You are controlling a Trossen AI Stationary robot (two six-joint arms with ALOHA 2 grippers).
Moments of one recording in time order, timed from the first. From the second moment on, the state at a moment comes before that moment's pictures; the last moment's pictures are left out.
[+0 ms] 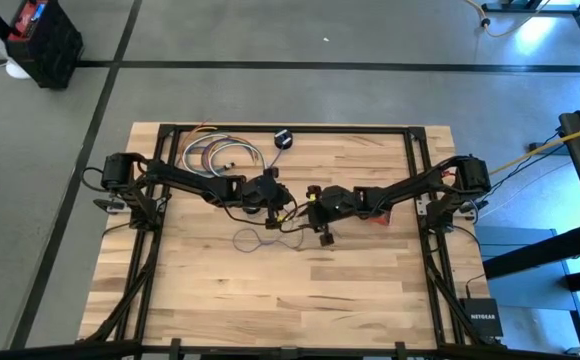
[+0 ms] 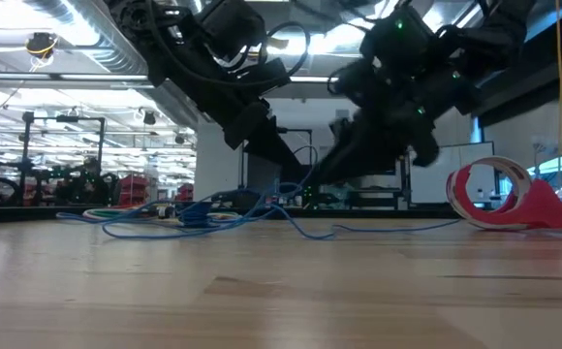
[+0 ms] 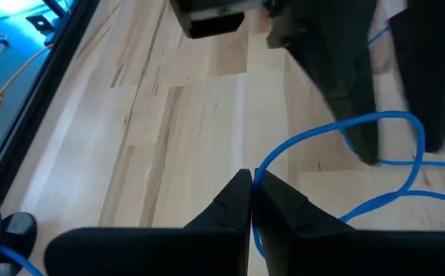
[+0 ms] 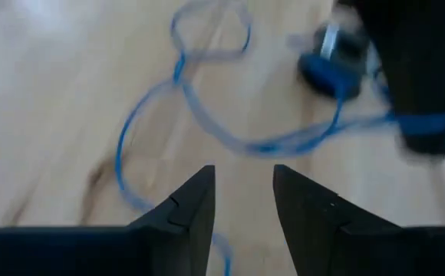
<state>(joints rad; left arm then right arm) 0.08 1.71 0.92 0.15 -0.22 0.23 -0.01 1.69 0.70 0.40 -0.11 -0.32</state>
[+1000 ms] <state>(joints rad) 0.08 1.71 0.92 0.15 -0.22 0.24 -0.01 1.72 0.70 0.56 -0.18 -0.31</state>
